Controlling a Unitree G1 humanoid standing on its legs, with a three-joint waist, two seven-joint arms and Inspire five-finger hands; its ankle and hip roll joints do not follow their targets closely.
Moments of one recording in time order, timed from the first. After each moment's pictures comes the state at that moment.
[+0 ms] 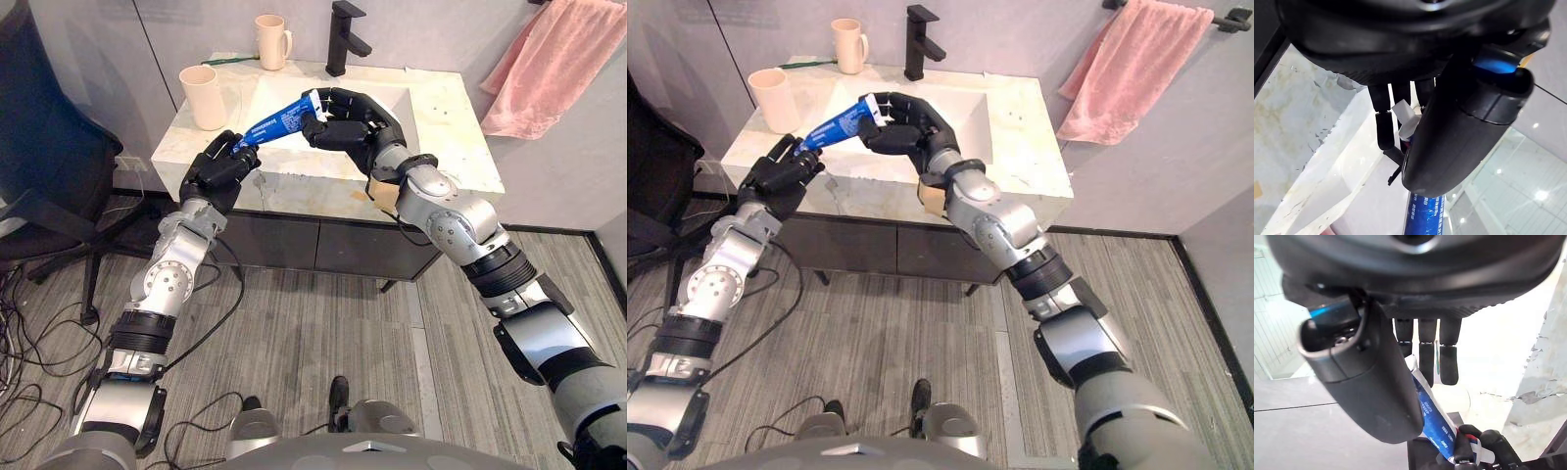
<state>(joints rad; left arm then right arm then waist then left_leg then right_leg) -0.43 0.47 -0.05 0.17 -1.17 0.11 0.18 -0.86 -0.45 0.47 0.13 0.85 0.29 -0.23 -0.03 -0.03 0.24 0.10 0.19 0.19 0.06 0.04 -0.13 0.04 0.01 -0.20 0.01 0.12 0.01</state>
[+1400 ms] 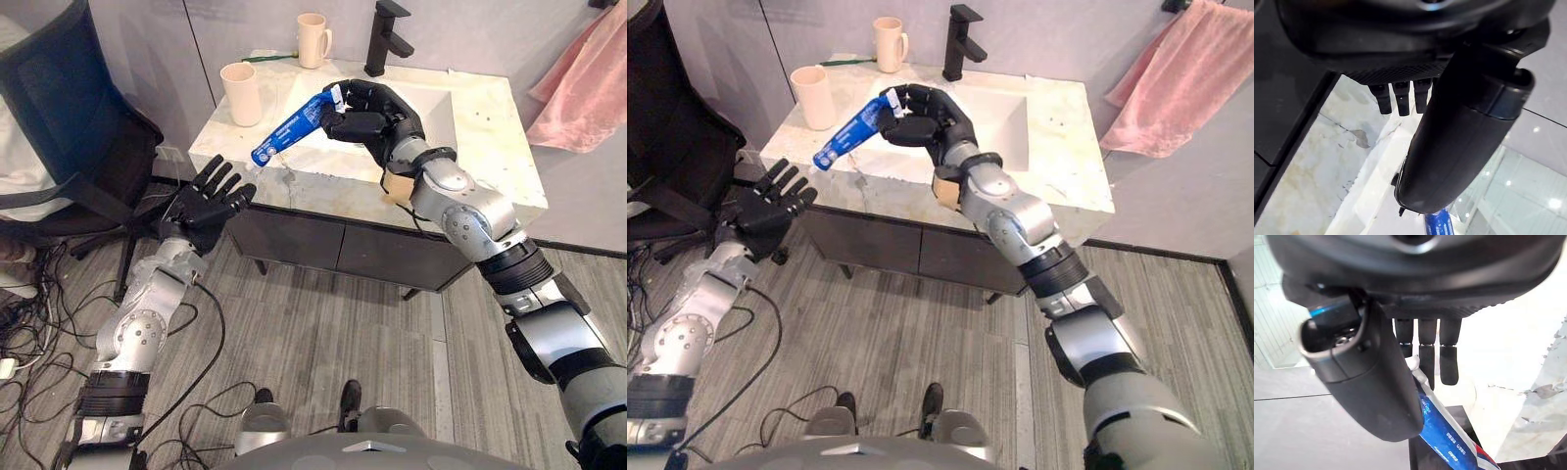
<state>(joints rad) -0.11 0.47 0.10 -0.09 -1.05 0.26 0.10 -0.86 -0.52 0.42 0.11 0.83 0.31 -0.27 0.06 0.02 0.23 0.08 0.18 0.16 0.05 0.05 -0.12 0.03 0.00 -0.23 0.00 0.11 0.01</state>
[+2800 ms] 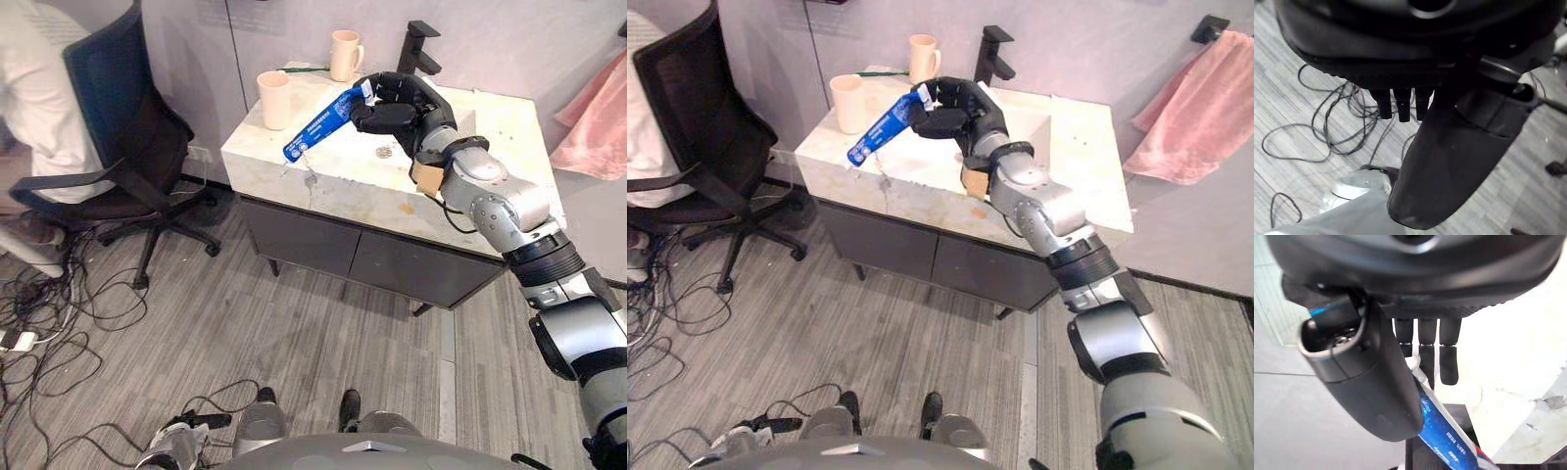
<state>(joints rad) -0.04 0.26 -0.03 1.24 -0.46 0.14 0.13 -0.87 -0.61 0.41 0.20 0.75 0.30 -0.18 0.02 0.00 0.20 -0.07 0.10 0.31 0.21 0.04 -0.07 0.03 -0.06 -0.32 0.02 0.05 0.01</state>
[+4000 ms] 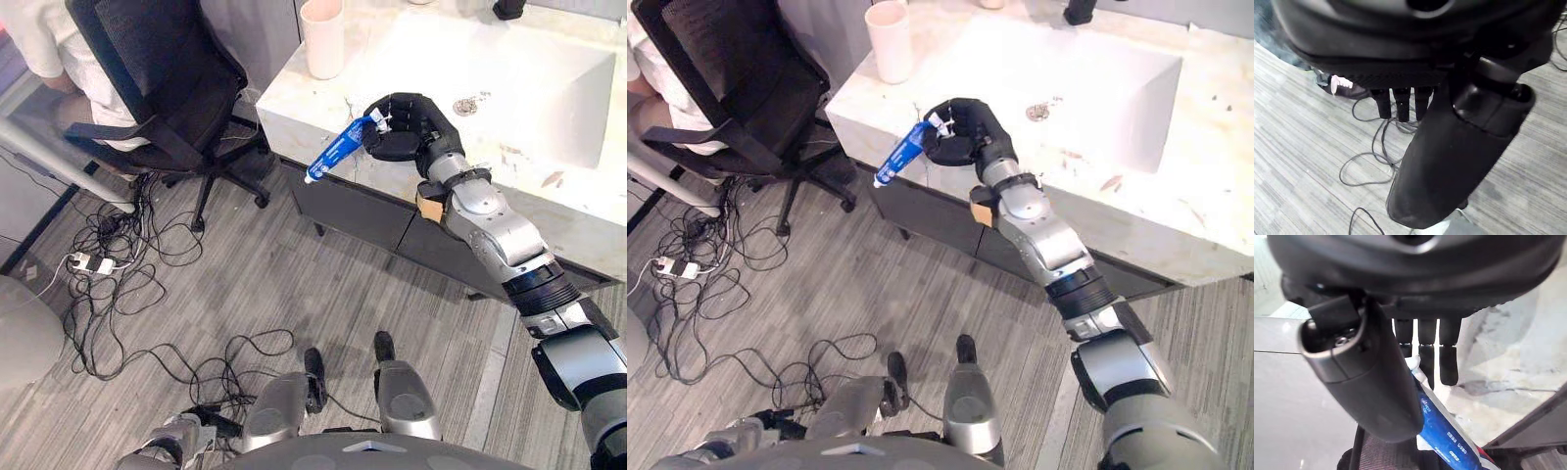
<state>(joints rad) -0.08 0.29 -0.16 1.25 -0.31 0.17 -0.01 -0.71 -0.62 0.37 0.12 0.52 0.18 -0.18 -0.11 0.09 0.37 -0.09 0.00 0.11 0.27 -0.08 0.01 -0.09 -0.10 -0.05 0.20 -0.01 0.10</state>
